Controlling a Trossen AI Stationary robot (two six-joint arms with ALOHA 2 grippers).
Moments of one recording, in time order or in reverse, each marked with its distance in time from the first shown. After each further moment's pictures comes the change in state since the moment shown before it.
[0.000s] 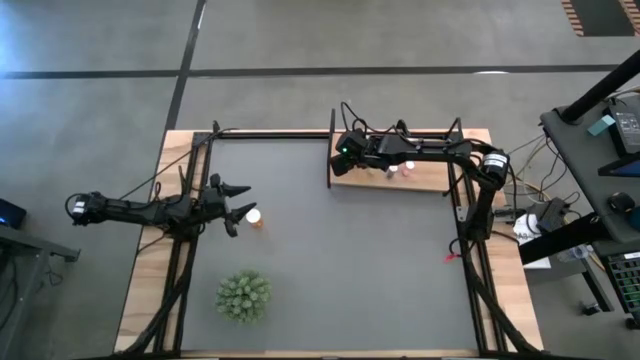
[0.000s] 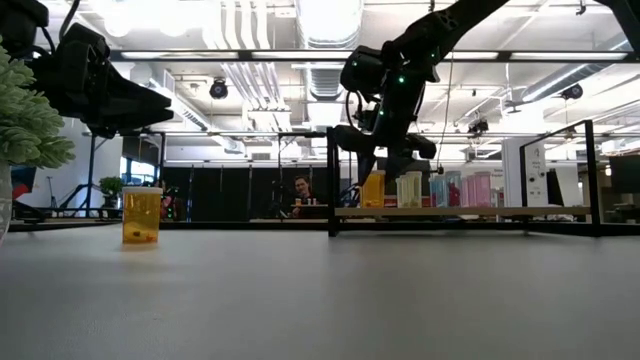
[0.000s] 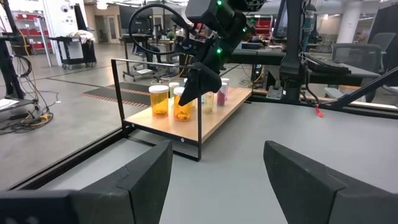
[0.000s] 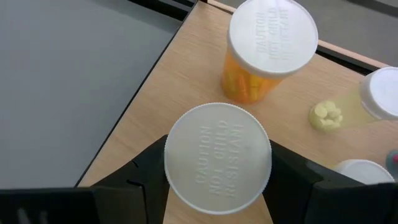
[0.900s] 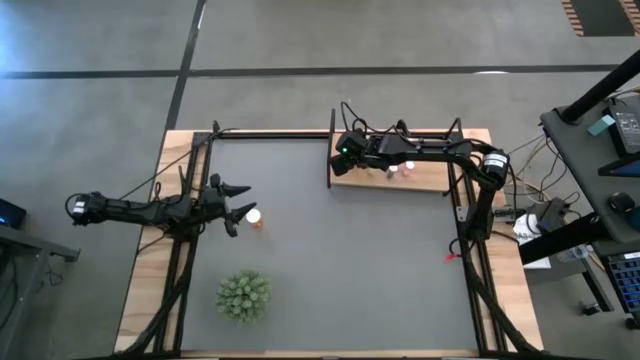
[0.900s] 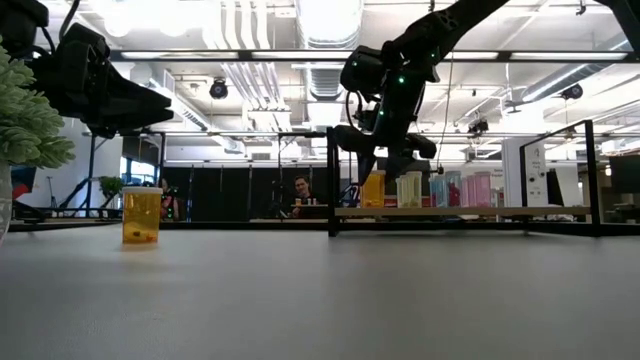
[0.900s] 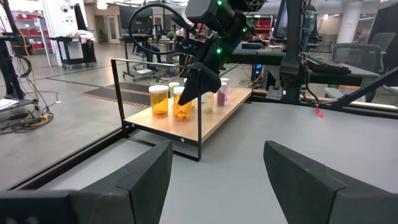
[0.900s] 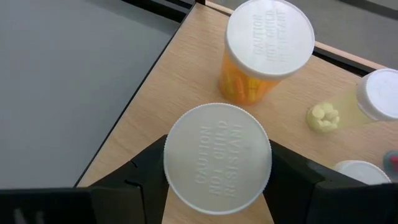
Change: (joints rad) left arm 0.000 0.000 0.000 0.000 0.000 0.000; right arm 0.000 0.000 -0.001 0.001 0.010 0.000
